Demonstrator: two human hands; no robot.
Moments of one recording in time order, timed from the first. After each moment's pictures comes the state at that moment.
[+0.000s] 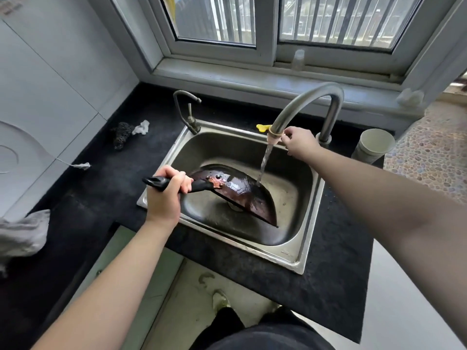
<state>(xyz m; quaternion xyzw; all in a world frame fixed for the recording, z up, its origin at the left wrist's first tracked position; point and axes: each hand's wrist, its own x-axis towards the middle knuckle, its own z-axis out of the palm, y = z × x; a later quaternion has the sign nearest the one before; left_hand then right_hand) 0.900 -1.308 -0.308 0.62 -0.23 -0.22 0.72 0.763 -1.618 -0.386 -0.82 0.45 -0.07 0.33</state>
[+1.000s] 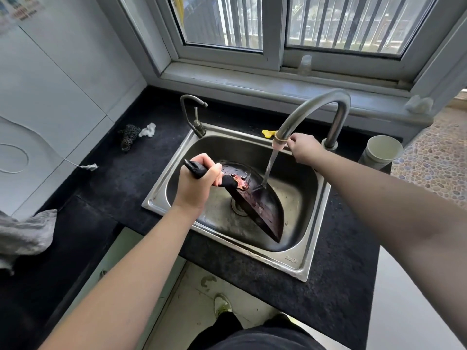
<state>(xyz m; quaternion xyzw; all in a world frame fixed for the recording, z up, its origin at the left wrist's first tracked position) 0.886 -1.352 -0.302 0.65 -0.29 -0.26 0.65 0.770 -1.622 -0.386 -0.84 0.45 -0.01 0.31</state>
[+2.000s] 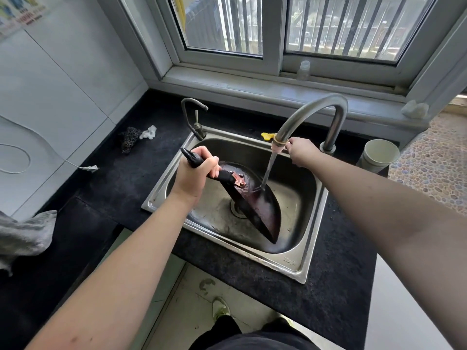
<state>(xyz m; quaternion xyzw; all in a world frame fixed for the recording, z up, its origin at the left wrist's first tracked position) 0.907 -1.364 -0.297 0.65 -0.30 -0.28 0.64 0.774 -1.612 -0.370 -0.83 0.46 0.04 0.30</state>
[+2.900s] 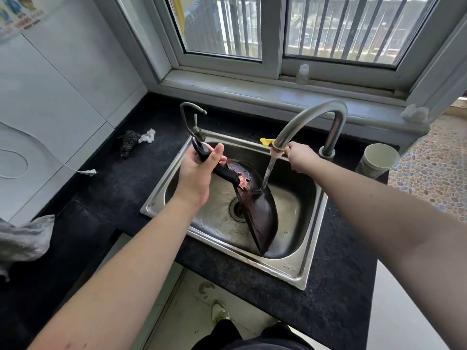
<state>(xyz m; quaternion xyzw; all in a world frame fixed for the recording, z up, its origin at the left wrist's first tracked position) 0.897 -1.377 -0.287 0.61 -0.21 -0.32 0.69 0.773 -1.615 -0.380 -0.84 0.46 0.04 0.29</state>
